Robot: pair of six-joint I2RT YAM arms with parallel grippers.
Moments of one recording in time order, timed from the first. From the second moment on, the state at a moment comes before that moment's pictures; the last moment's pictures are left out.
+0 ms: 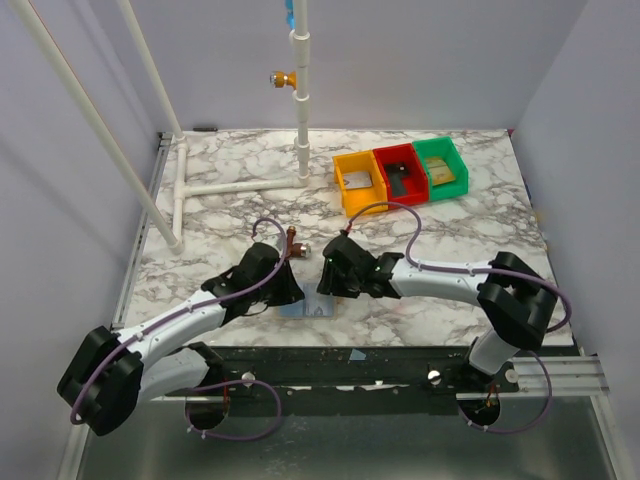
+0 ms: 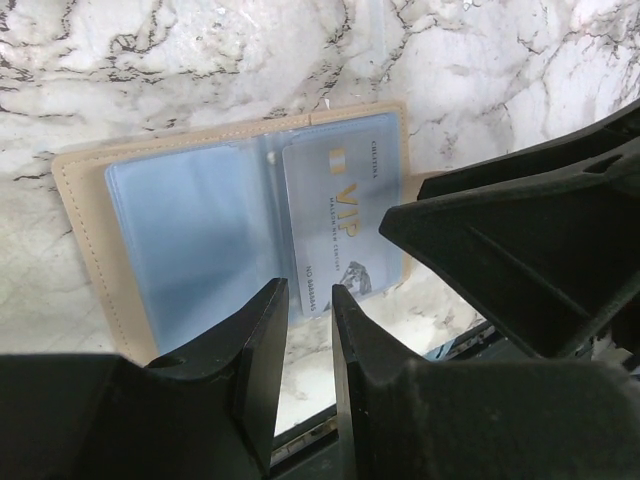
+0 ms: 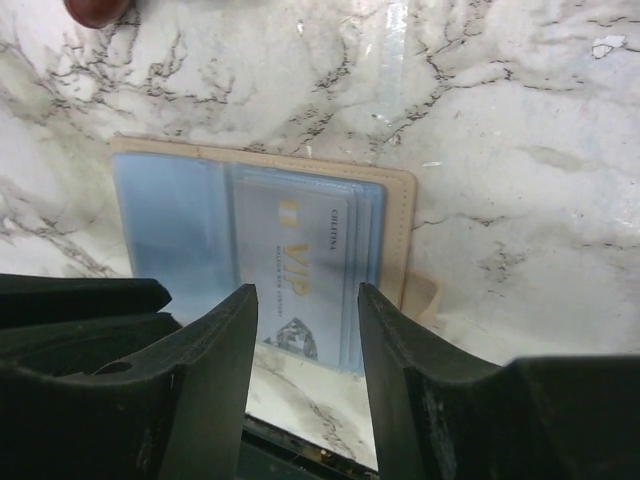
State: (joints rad) left arm -0.67 1.06 0.47 -0.20 0.13 -0.76; right arm 1.00 1.64 0.94 -0.23 0.15 1.00
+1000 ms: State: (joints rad) left arm -0.63 1.16 0.43 -0.13 0.16 -0.75; right arm 1.03 1.74 1.01 -0.30 0.20 0.95
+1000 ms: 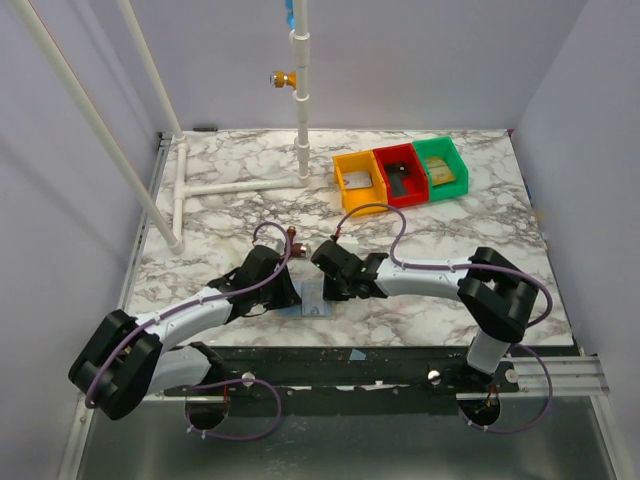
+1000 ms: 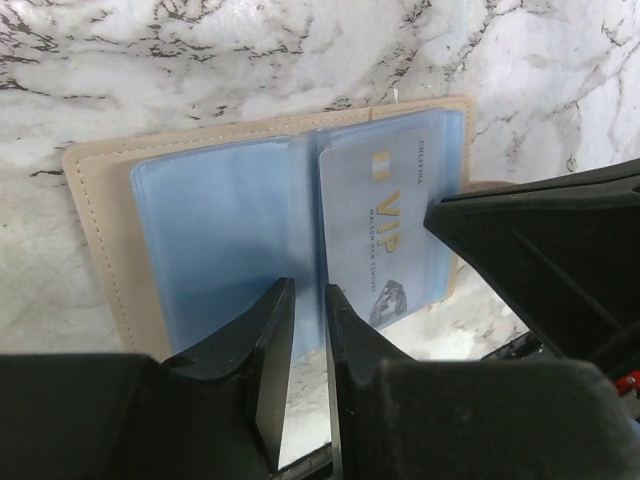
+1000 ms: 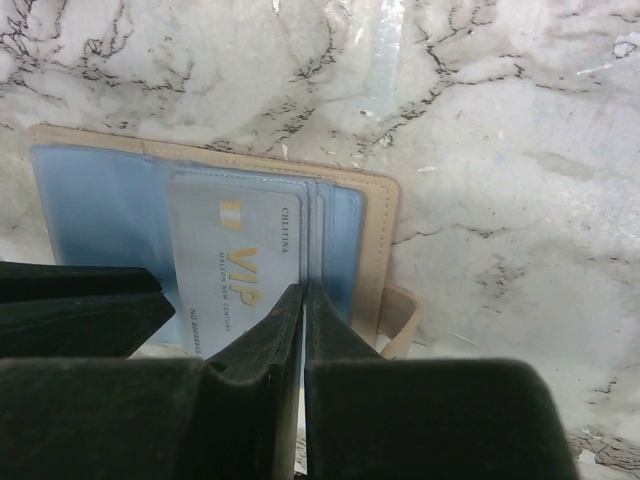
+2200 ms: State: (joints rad) left arm -0.50 1.20 0.27 0.18 0.38 -0.88; right arm 1.07 1.81 1.10 -0.35 0.26 0.93
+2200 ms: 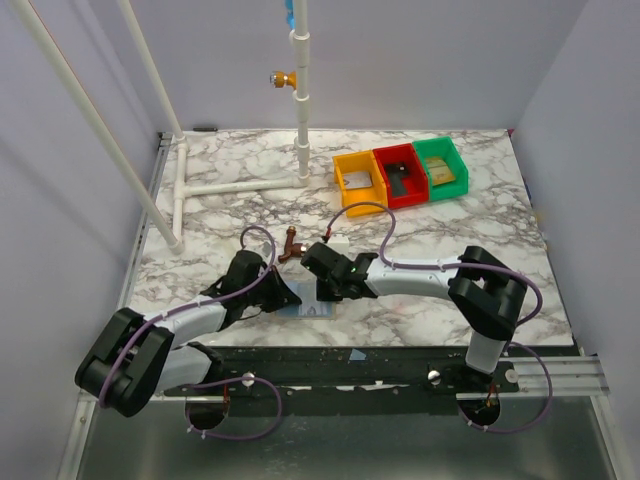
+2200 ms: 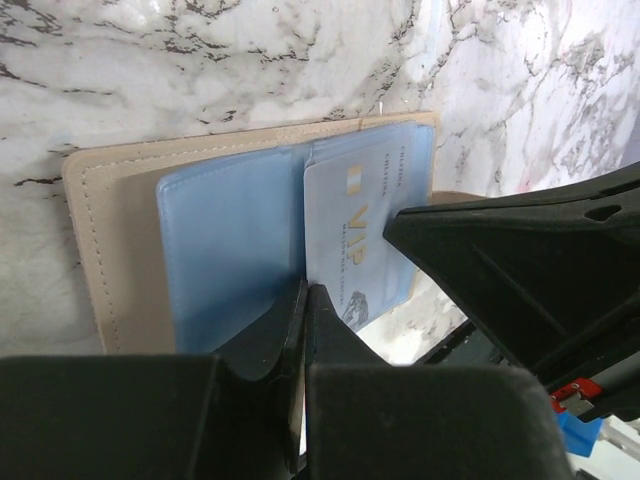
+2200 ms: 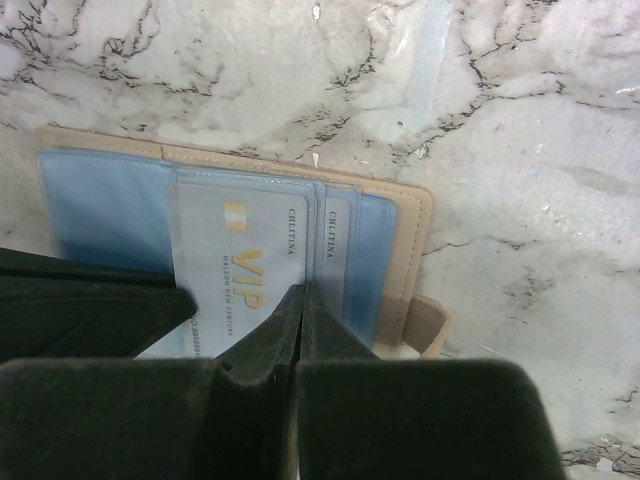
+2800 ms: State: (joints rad) left arm -0.44 1.15 0.22 0.20 0.46 -0.90; right arm 1.07 1.80 1.08 -0.32 0.29 0.95
